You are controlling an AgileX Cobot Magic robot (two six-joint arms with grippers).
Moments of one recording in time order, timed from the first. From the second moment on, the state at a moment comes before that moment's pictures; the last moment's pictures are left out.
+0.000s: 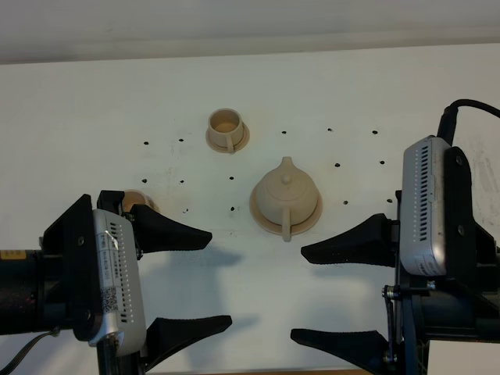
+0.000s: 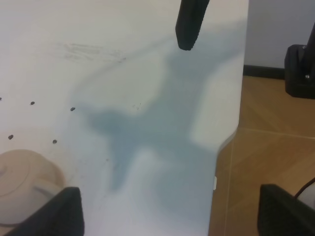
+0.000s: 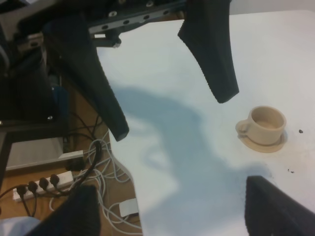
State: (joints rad) left arm -0.55 0.98 -0.53 -1.16 0.55 1.54; right arm 0.66 0.97 -0.56 1.30 0.60 -1.66
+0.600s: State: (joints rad) left arm -0.55 0.98 -0.53 -1.16 0.56 1.54; right arm 0.66 0.97 -0.56 1.34 0.60 -1.66
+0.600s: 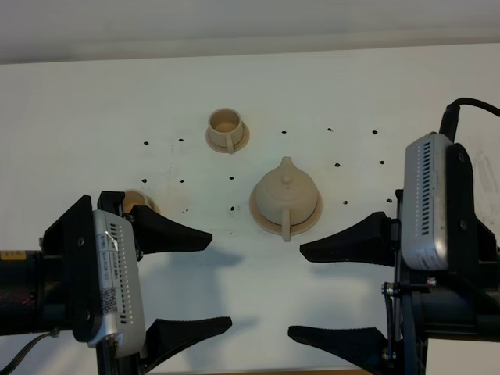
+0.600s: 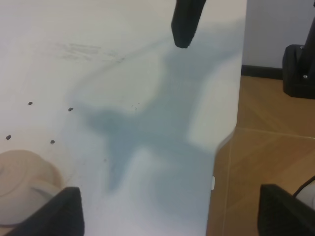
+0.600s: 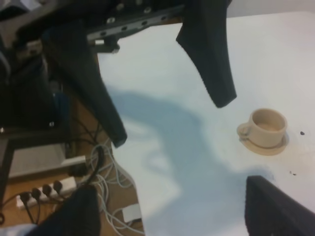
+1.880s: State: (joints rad) left arm -0.33 0.98 -0.54 -1.17 0.11 1.32; right arm 0.34 0.97 -0.63 1.34 0.29 -1.35
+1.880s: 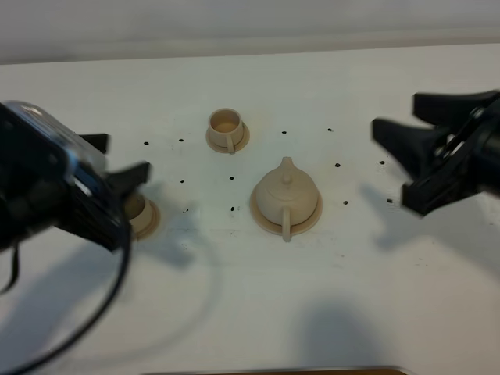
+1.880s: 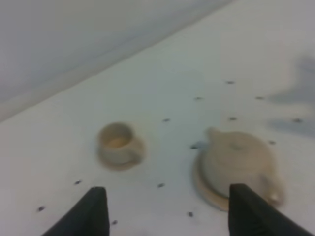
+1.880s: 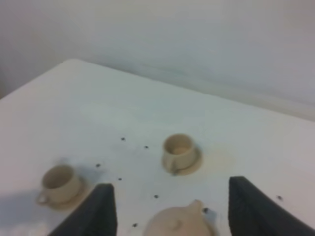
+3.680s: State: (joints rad) left arm 0.04 0.79 -0.67 -0.34 0.58 0.37; right arm 0.03 0.23 -0.53 0.20 1.11 -0.17
